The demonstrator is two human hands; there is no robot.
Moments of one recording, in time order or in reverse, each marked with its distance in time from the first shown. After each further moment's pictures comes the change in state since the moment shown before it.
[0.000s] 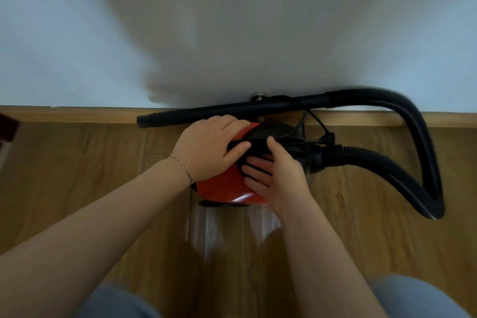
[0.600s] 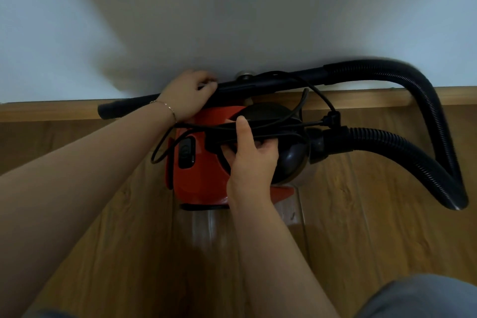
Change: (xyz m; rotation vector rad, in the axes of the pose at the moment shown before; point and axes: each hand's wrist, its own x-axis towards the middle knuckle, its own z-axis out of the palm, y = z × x) left_hand 0.087 -0.070 0.057 -0.294 -0.009 -0.293; right_hand 0.044 0.034 0.022 0.403 -0.013 -0.416
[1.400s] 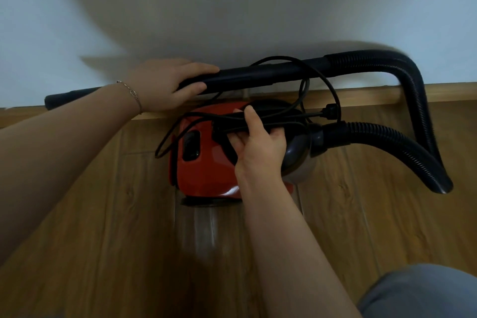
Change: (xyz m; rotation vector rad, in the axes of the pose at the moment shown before) left_hand -0.017 -0.009 -0.053 0.354 -0.046 0.448; right_hand 0.009 -0.016 0.003 0.116 0.038 0.084
